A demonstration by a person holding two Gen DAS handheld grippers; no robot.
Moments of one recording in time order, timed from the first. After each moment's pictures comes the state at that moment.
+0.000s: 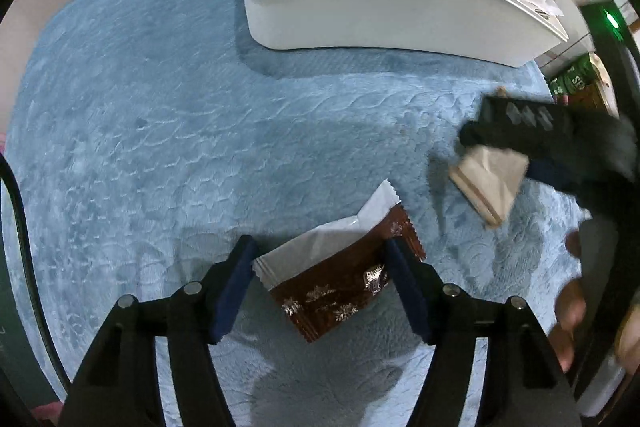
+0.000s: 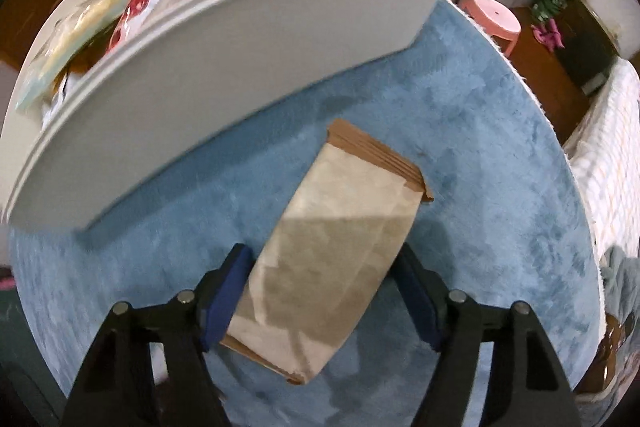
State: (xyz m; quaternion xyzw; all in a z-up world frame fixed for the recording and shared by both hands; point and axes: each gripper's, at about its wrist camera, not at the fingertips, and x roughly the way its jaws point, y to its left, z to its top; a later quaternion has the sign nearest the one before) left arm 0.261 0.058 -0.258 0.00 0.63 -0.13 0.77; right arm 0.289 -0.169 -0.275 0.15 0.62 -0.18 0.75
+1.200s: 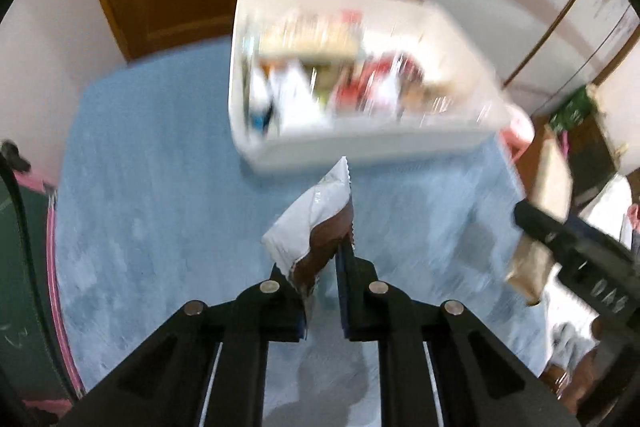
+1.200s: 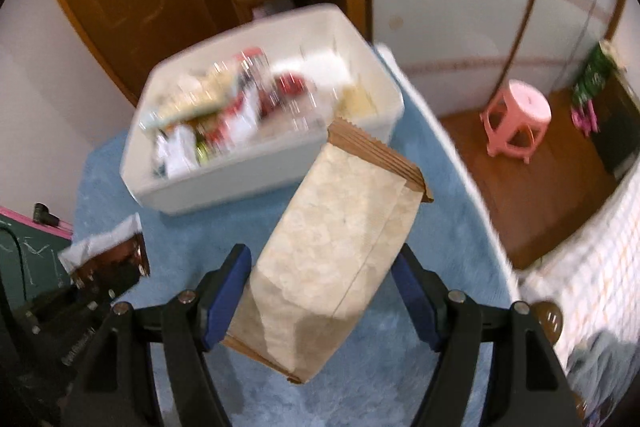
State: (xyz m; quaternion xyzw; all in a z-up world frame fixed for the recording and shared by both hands) left arm 0.266 0.045 -0.128 -0.01 0.54 -0.11 0.83; right arm 0.222 -0.201 -0.125 0.10 0.51 -0.07 0.85
